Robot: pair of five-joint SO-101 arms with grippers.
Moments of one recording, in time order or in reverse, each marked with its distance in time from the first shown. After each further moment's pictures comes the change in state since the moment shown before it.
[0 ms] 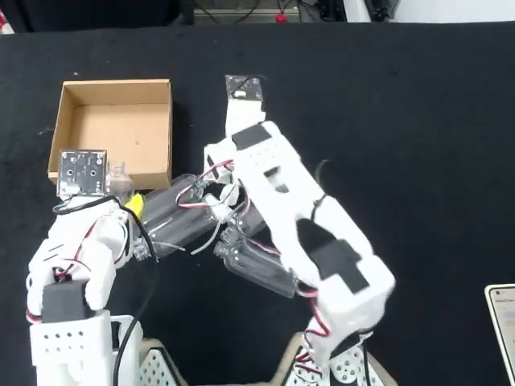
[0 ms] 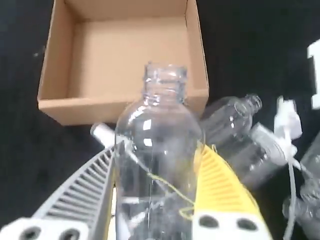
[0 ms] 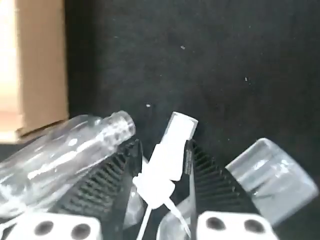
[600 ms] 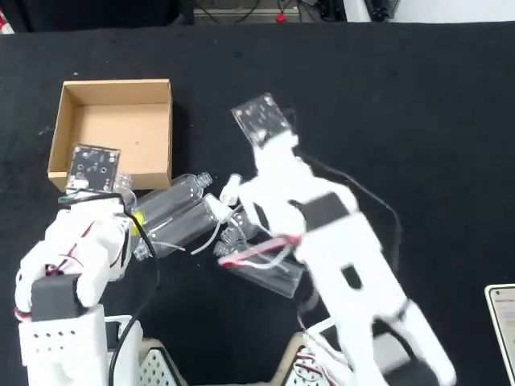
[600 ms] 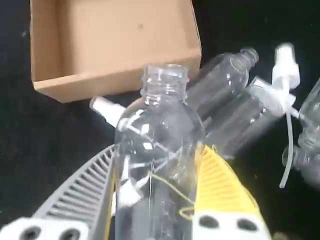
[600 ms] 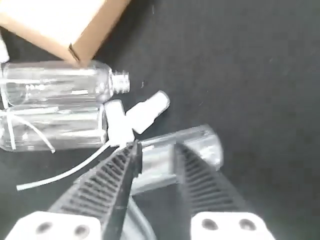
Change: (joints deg) left arm 0.0 4.9 -10.2 14.3 -6.5; right arm 3.0 -46.9 34.1 -4.5 31.2
